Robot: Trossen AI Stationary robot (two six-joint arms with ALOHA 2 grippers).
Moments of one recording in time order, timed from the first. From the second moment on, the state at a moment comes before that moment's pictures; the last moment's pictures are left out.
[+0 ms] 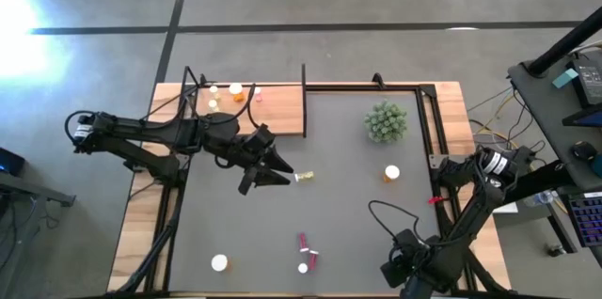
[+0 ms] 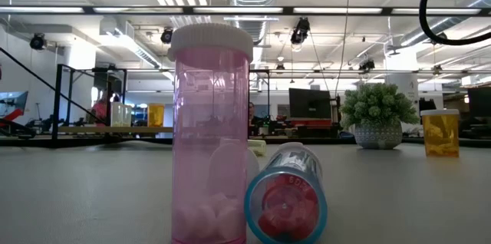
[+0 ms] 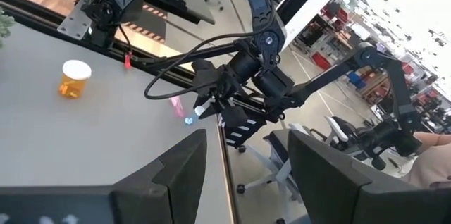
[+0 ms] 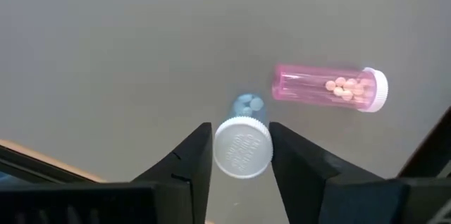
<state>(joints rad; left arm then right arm) -0.09 1.20 1.16 -0.15 0.27 -0.57 1.01 1.82 1.30 -1.07 0.03 2.11</state>
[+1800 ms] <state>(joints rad) -0.01 0.97 1.16 -0.30 0.29 -0.44 0.03 1.90 1.58 -0.78 0.10 0.78</state>
